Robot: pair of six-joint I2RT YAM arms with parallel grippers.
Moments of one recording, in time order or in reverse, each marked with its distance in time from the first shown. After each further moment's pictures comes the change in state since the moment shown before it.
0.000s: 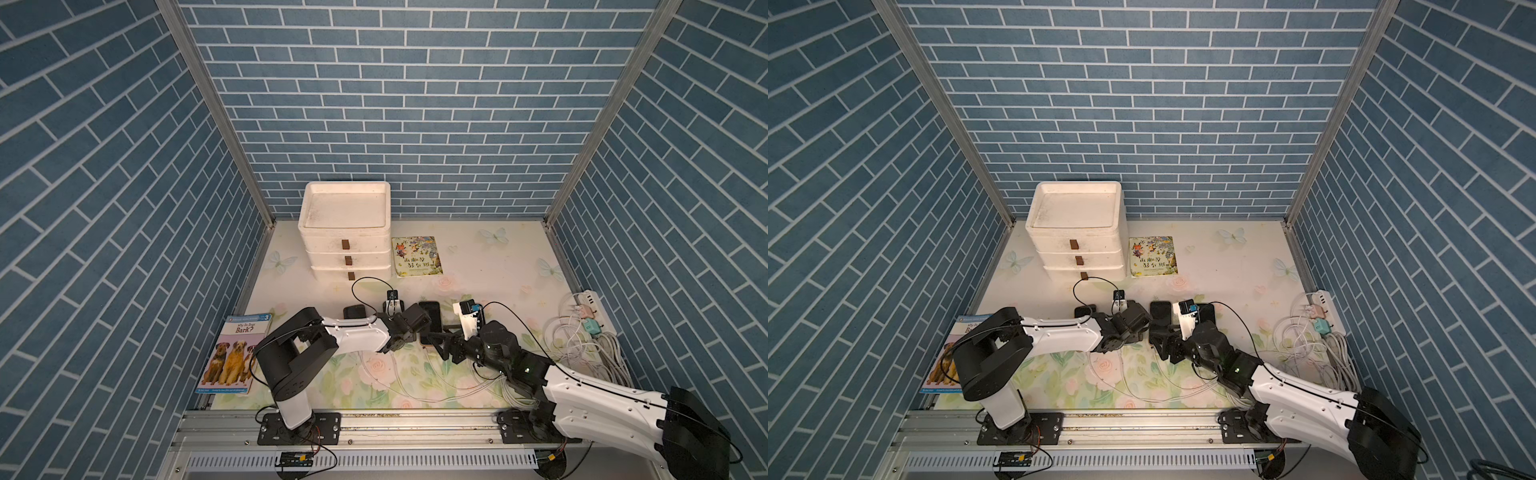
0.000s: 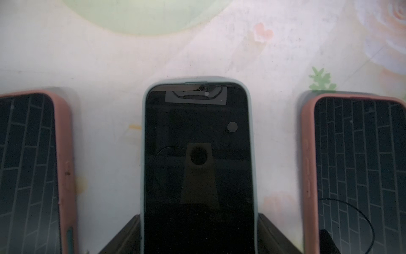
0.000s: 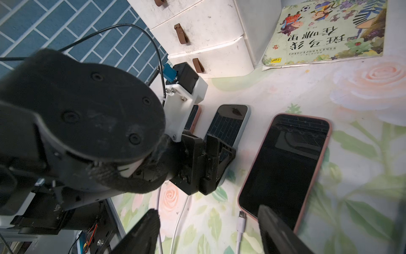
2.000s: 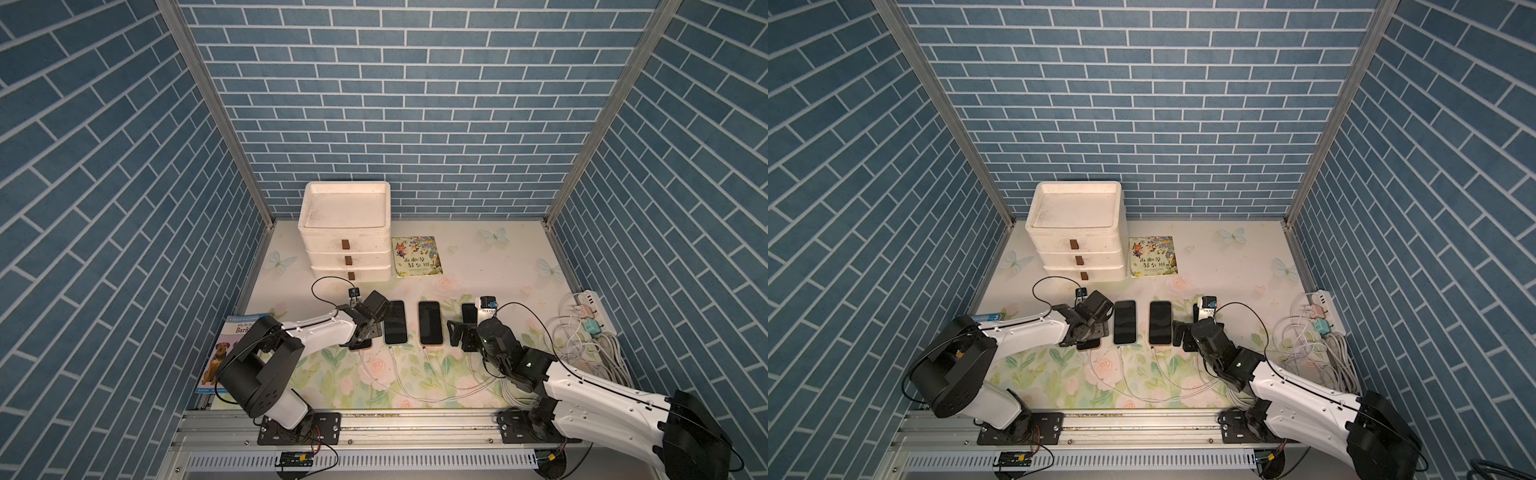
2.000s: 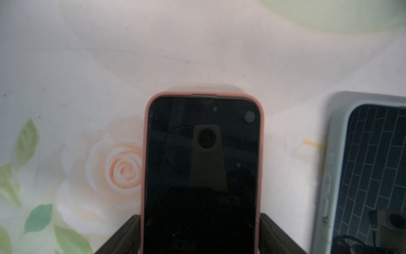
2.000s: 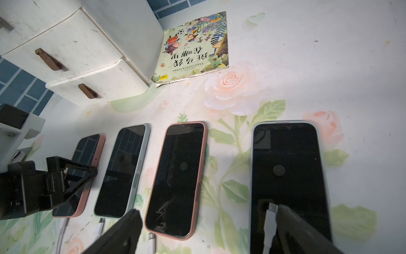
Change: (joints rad) left arm 0.283 -0.194 -0.162 -0.127 0.092 0.109; right arm -0.064 0.004 0.042 -0.261 0.359 0.087
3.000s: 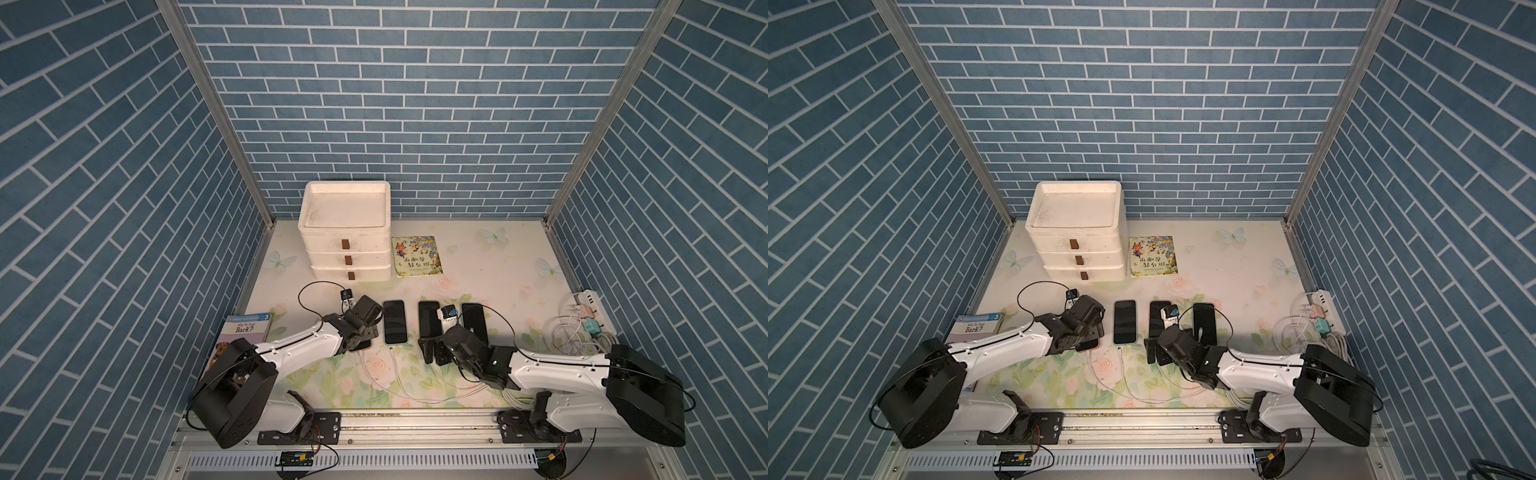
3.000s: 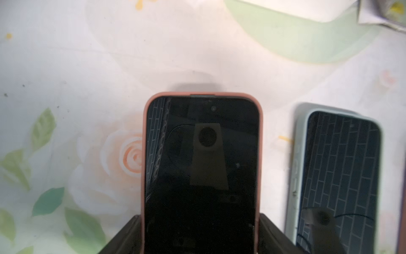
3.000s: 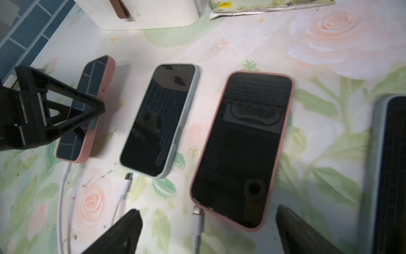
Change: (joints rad) left arm 0.000 -0.214 -0.113 0.068 0.008 -0.040; right arm 0.238 0.375 0.110 0.170 -0.025 -0.035
